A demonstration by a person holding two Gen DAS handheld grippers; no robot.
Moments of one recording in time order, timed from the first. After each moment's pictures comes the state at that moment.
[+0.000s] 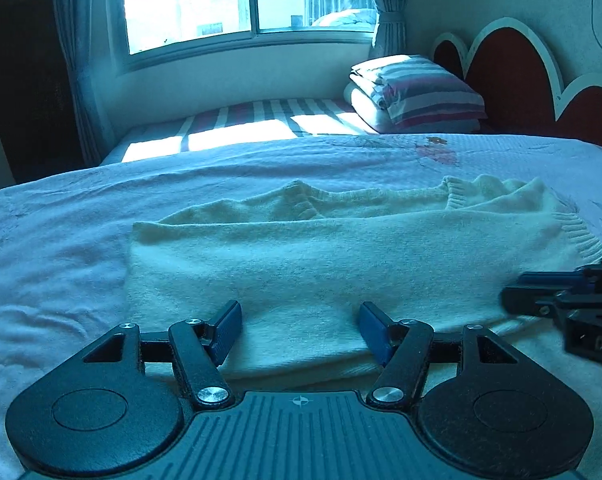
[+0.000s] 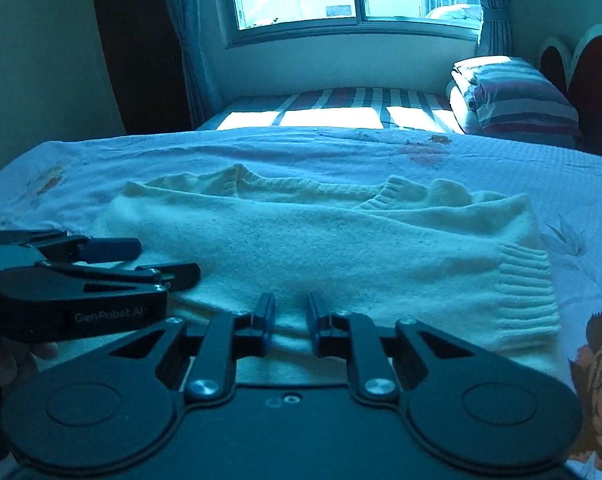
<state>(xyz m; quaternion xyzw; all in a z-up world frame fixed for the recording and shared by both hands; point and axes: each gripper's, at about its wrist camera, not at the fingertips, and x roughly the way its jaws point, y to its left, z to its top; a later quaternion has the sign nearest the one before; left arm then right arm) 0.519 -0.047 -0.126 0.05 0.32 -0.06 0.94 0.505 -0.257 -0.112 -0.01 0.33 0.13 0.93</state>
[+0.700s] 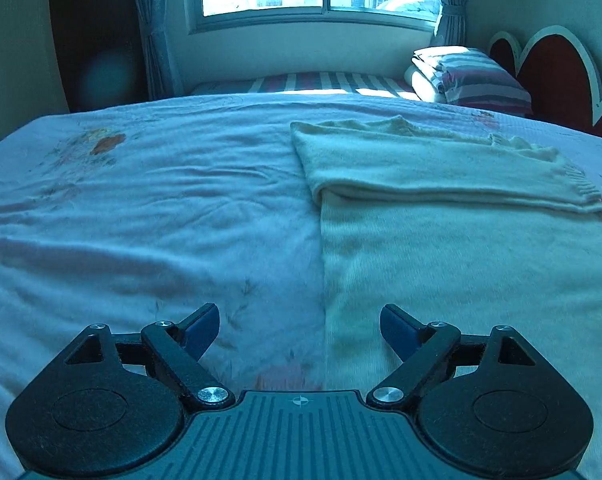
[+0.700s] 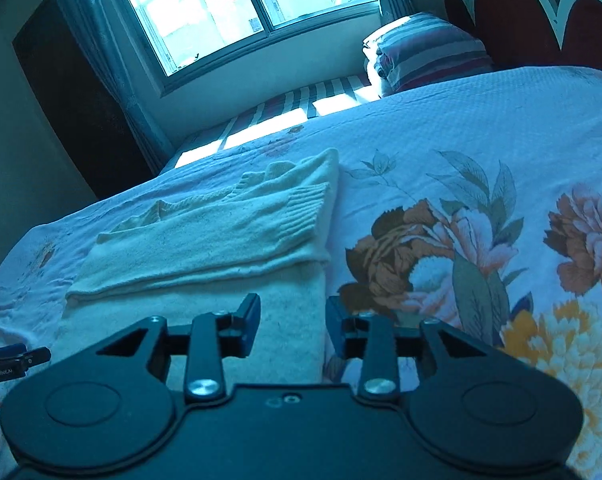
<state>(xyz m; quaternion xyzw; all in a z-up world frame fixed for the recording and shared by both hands) 0.370 0.051 -0.124 0.01 0.37 0.00 0.93 0.395 -0.406 -0.092 0.16 0.34 0.08 0.92</state>
